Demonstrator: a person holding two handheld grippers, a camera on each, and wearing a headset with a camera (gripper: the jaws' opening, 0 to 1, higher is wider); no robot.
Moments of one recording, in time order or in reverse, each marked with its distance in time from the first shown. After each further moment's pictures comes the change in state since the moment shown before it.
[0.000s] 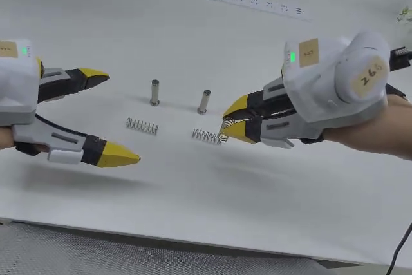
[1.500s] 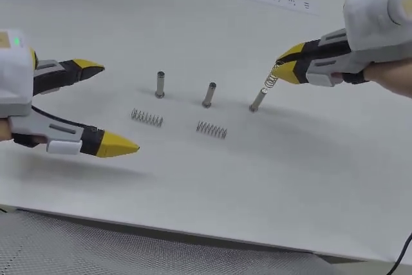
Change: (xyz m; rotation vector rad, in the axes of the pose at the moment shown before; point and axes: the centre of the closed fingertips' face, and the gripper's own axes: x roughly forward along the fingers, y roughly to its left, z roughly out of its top) left arm -0.008 0.006 -0.003 -0.023 -0.018 0.045; right arm -0.035 -0.107 -0.046 0.239 0.004 -0.207
